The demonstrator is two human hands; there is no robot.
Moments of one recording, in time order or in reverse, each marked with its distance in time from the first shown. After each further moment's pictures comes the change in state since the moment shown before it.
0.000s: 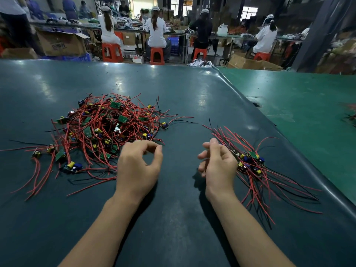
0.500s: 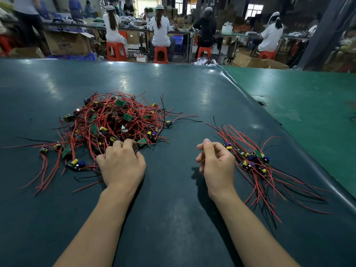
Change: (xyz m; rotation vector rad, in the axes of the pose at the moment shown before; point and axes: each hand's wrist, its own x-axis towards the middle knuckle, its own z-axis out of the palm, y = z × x) left_hand 0.014 -0.027 -0.010 0.634 -0.137 -0.288; right_hand -0.002 0.006 0.002 -0.212 -0.139 -0.093
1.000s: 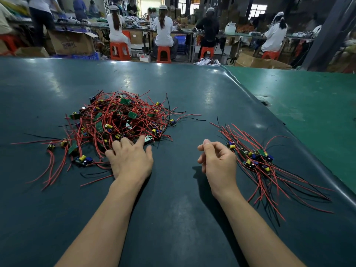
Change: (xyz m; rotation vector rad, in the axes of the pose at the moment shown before) left_hand 0.009 0.003 0.013 0.176 -0.108 0.013; right_hand -0.003 0.003 -0.001 -0.079 -0.057 -0.029
